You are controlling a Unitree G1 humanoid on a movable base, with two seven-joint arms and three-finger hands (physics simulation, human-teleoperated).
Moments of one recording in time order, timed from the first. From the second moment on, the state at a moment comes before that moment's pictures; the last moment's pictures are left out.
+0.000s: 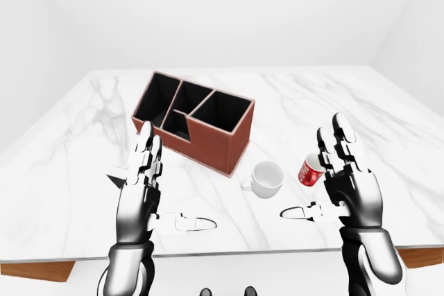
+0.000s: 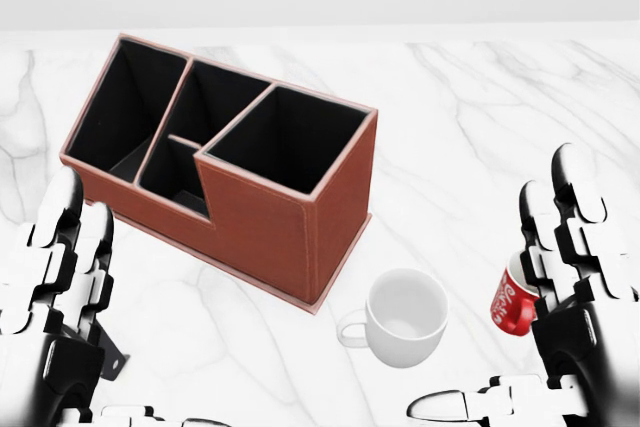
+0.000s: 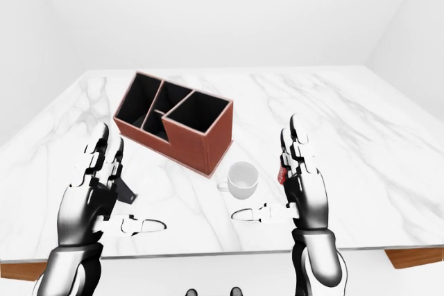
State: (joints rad) left arm 0.37 0.02 -0.09 -0.77 0.04 0.09 -0.05; right arm 0.29 0.02 -0.11 -0.72 0.06 0.09 0.20
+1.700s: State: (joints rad) left arm 0.38 0.03 -0.09 -0.79 0.04 0.09 -0.06; right arm 0.25 -0.17 -0.41 -0.85 0.36 0.09 0.29
